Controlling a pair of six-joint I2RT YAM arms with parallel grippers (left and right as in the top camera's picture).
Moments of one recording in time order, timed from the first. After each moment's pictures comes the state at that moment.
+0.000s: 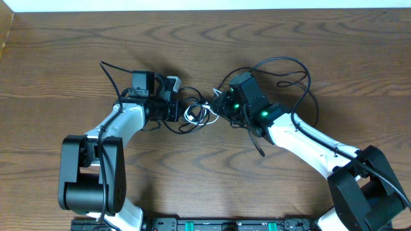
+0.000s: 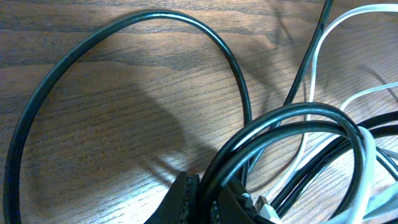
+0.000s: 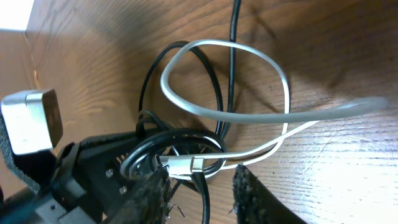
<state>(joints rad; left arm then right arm) -0.08 1.76 0.92 -0.31 0.52 0.04 0.62 1.71 1.03 -0.15 -0.21 1.14</state>
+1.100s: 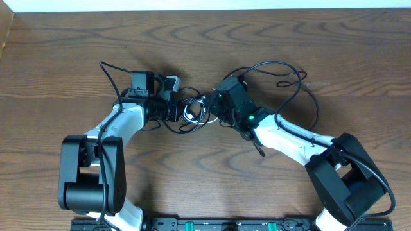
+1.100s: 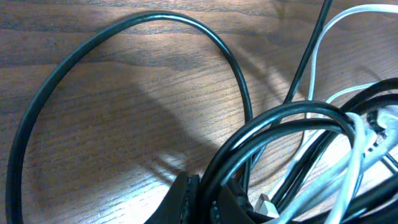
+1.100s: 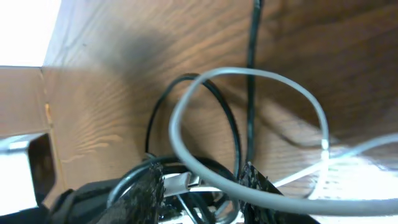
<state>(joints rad) -0.08 1.76 0.92 -0.31 0.52 0.04 0.68 1.83 1.03 0.06 -0.06 1.23</state>
